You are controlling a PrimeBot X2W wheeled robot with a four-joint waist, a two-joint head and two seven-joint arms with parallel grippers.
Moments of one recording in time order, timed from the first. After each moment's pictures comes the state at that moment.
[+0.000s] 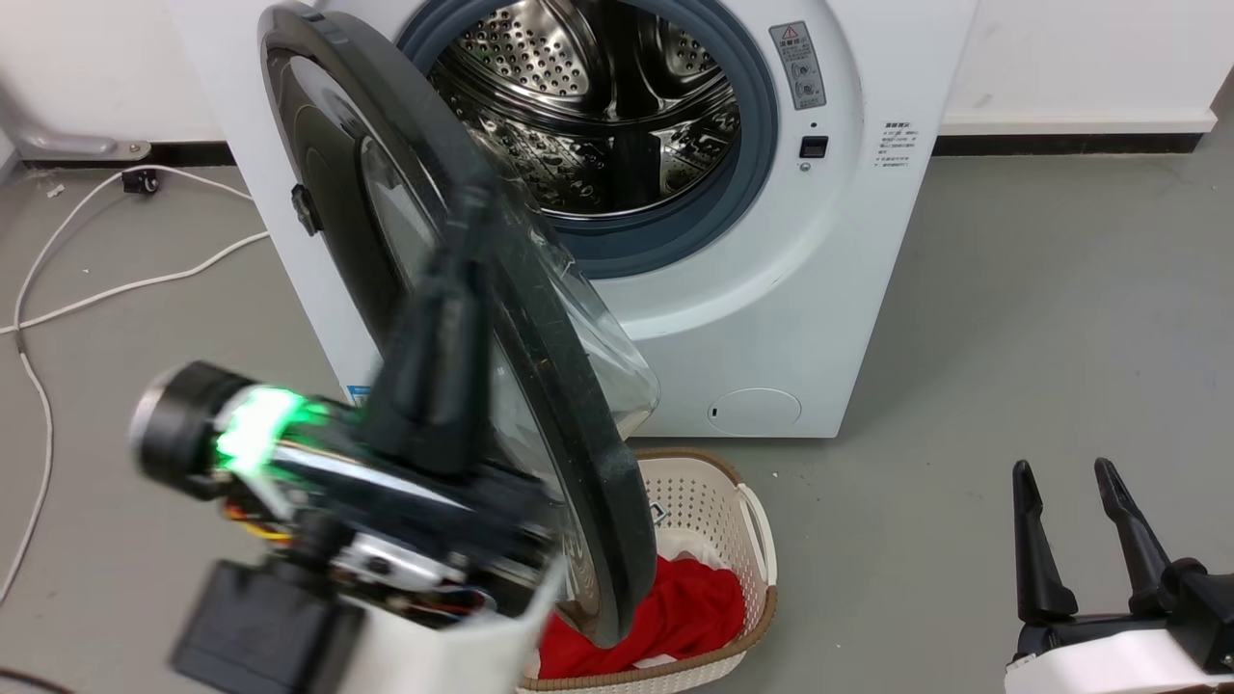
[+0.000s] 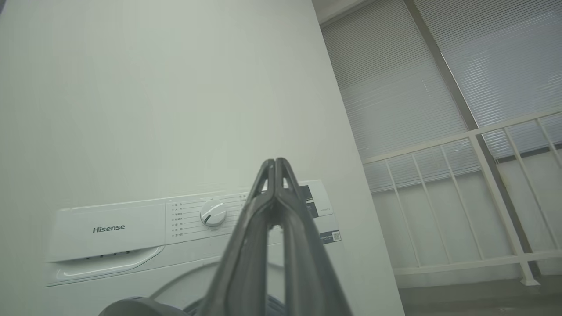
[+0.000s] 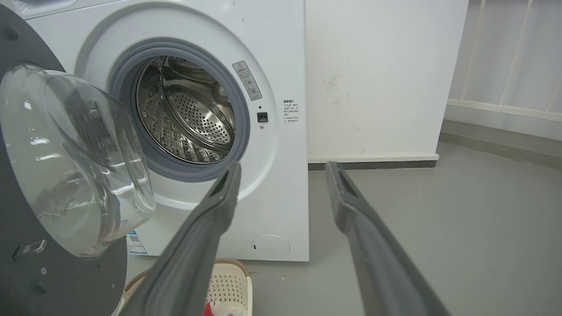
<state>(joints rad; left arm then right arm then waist) -0.22 0.06 -0.23 -0.51 -0.02 -0.08 -0.25 0.11 -0.05 -0.08 -0.06 0.12 0.13 -0.19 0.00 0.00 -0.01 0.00</state>
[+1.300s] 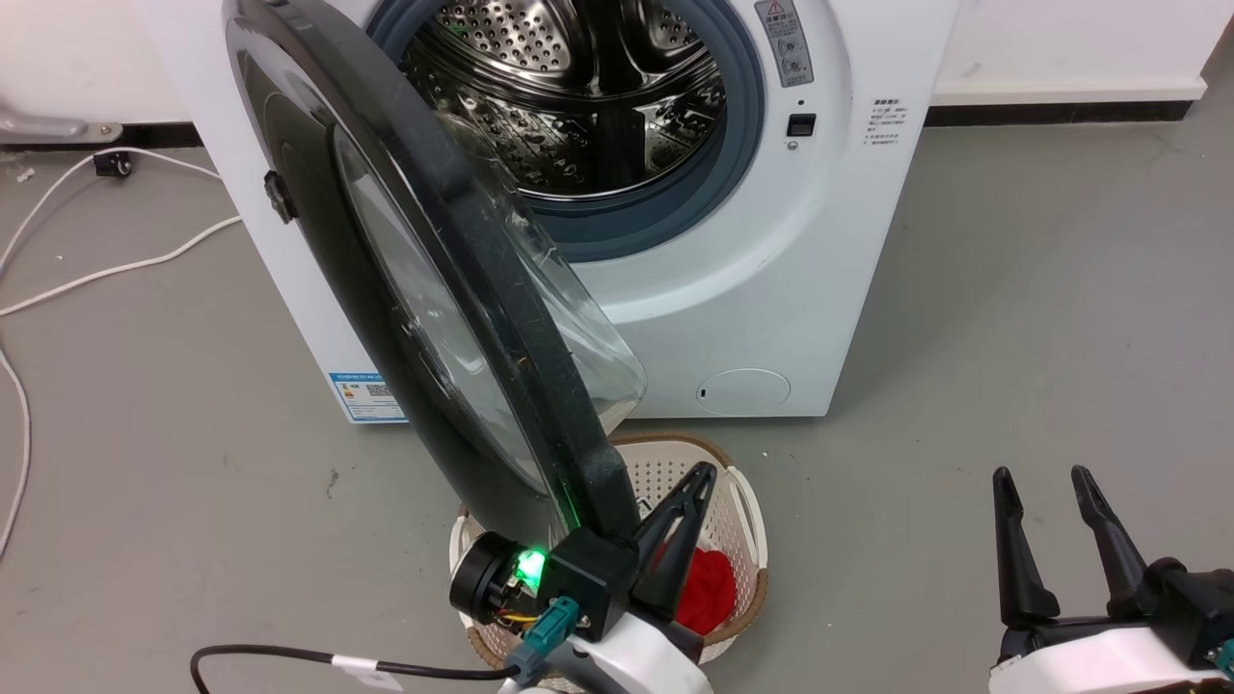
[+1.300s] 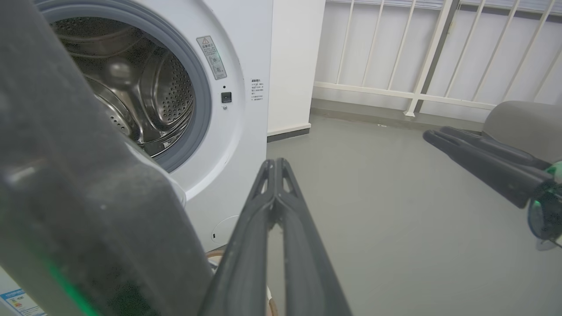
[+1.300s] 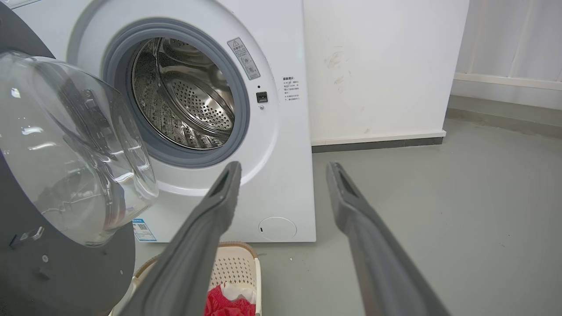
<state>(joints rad) -0.15 0.06 -0.59 0.05 -0.21 0.02 -0.12 0.10 -0.05 -0.05 -0.03 0.16 0.13 -0.18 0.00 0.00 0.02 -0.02</state>
